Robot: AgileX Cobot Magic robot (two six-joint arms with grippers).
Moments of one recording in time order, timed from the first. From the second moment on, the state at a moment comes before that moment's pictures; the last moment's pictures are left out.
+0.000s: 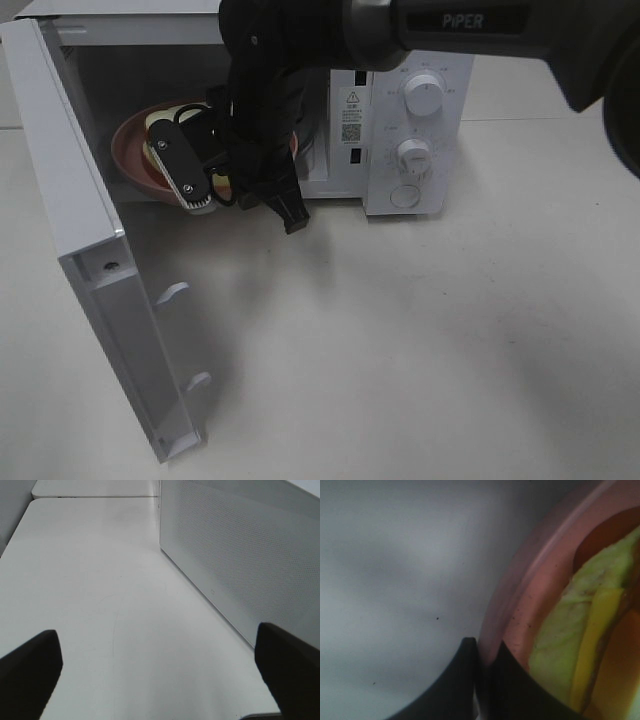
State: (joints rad) left arm 0.04 0.00 -0.50 -0.11 1.04 0.07; right arm 0.75 2.27 -1.91 -0.13 0.83 -1.31
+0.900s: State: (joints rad) left arm 0.04 0.00 -0.50 -0.11 1.04 0.07; right arm 0.72 2.44 -2.19 -0.14 0.85 -1.22
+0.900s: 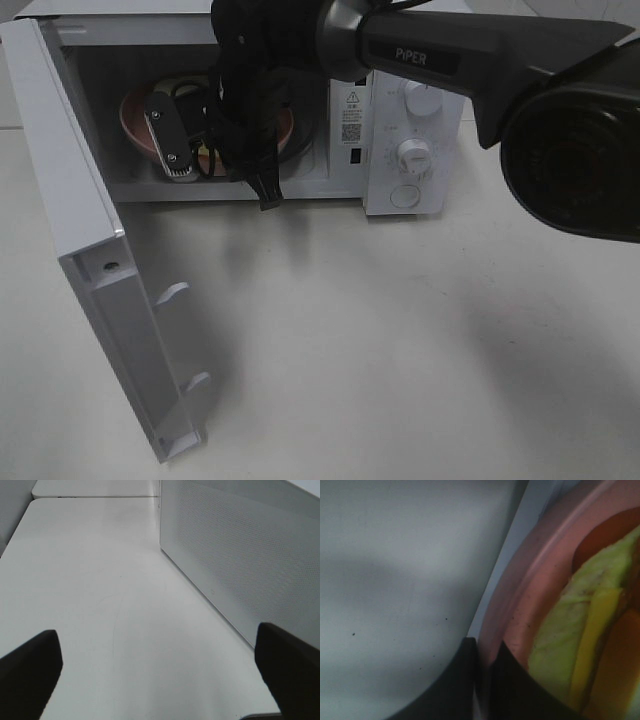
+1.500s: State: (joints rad) left arm 0.04 0.00 -0.50 -0.11 1.04 0.07; right arm 0.70 2.49 -2.23 -0.17 0.81 -1.14
